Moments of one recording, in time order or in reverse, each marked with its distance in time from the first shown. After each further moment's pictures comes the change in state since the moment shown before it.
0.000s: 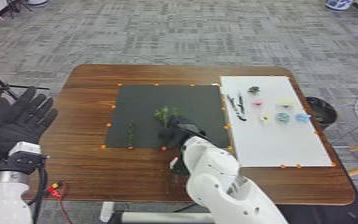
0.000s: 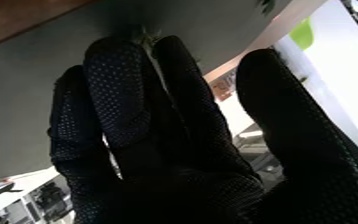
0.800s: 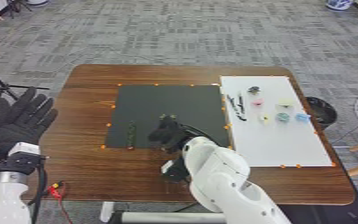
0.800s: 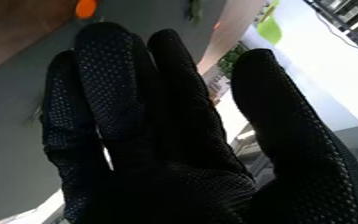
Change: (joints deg) left arm -0.1 -0.1 -0.4 0.5 -0.2 -1.1 -0.4; right arm -1.8 0.9 1.6 -6.0 14.1 1.9 1.3
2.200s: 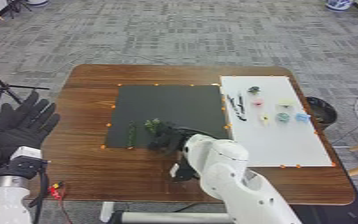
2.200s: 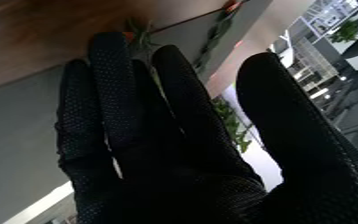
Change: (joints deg) left arm 1.5 -0.6 0.2 -0.4 -0.3 0.1 -0.2; right arm 2.8 1.6 1.9 4.2 -4.9 -15.7 -12.0
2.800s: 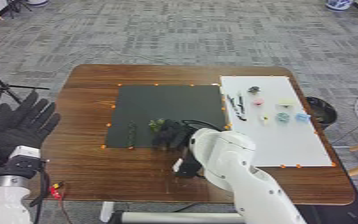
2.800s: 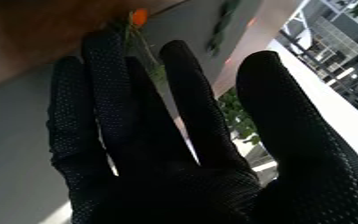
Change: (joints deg) left arm -0.1 0.1 0.1 0.0 -3.0 0.0 0.2; right arm 0.2 -1.8 3.9 -0.7 10.3 -2.1 8.2
